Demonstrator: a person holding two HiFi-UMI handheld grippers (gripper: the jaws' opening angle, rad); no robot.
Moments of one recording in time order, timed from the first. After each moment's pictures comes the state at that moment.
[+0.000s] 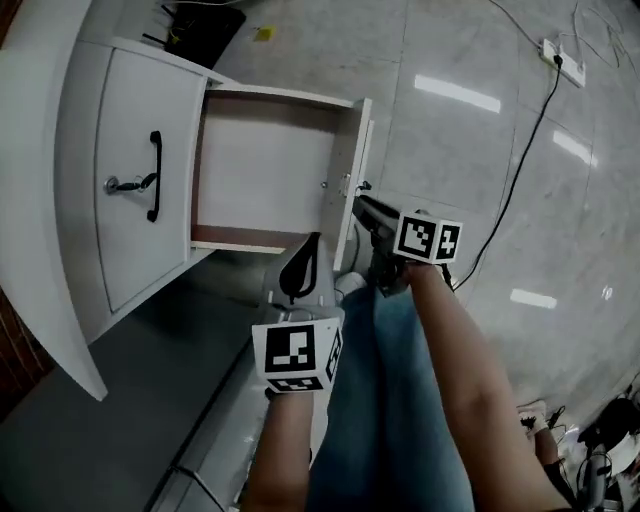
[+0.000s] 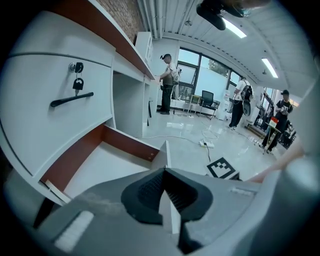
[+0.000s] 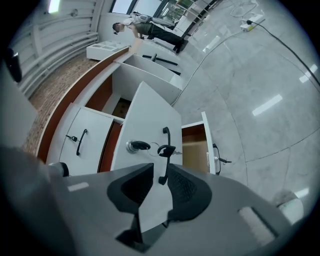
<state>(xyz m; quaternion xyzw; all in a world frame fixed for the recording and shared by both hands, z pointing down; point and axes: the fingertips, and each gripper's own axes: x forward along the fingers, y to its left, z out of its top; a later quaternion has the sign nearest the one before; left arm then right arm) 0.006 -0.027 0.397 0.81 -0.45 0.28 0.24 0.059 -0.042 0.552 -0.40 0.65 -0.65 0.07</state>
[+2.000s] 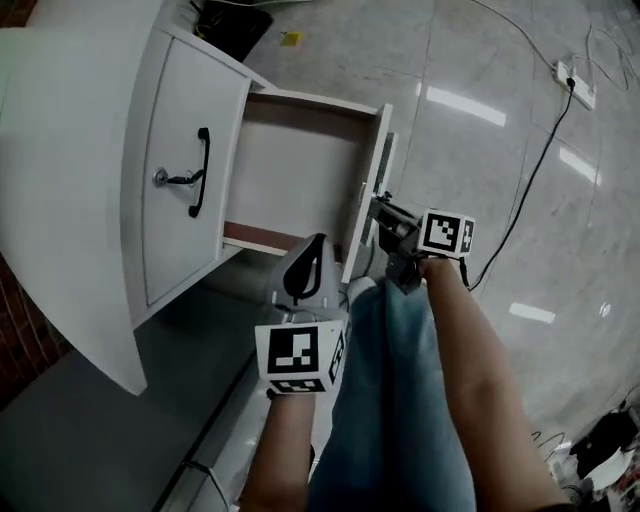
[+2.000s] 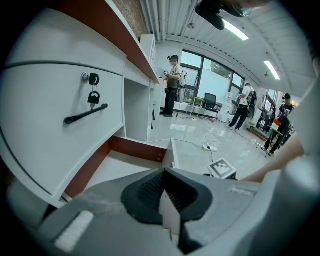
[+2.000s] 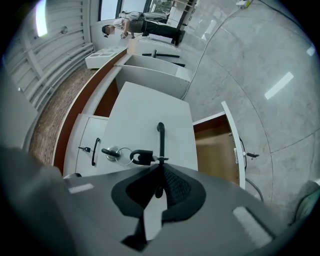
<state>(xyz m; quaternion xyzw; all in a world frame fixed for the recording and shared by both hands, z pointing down) -0.029 -0.047 0.367 0.80 -0.47 0.28 0.24 0.035 -0.067 0.523 -0.33 0.65 -0.68 0.12</state>
